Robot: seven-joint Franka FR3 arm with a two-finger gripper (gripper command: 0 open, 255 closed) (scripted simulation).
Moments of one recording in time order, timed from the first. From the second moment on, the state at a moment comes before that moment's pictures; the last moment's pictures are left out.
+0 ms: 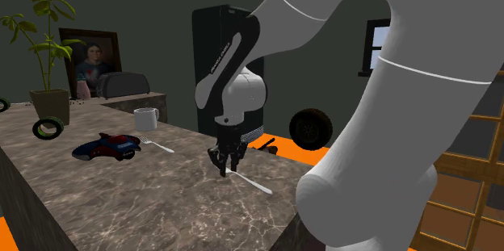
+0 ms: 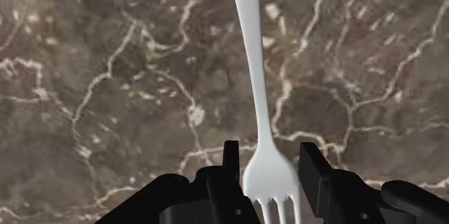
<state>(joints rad) 0.21 -0.27 0.14 -2.64 0.08 2.41 -0.12</state>
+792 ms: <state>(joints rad) 0.22 -0.37 0.13 -2.56 0.09 2.23 -0.13</state>
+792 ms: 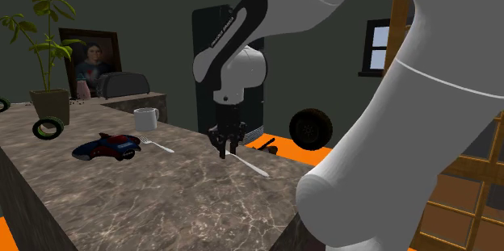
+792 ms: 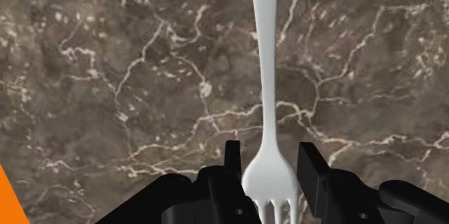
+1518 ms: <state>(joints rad) 0.21 -0.44 0.12 -2.46 0.08 2.06 -0.13</state>
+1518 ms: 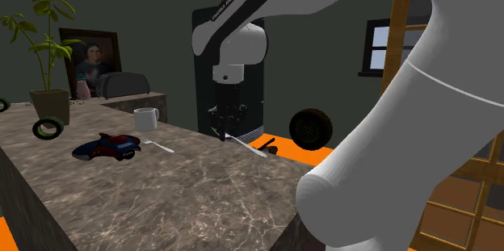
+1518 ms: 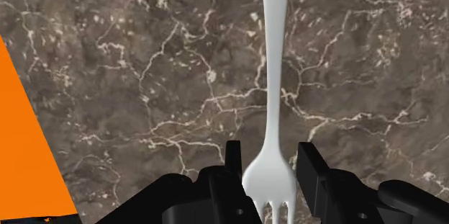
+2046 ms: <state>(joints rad) 0.21 -0.46 0.12 -2.38 0.08 1.96 -0.12</state>
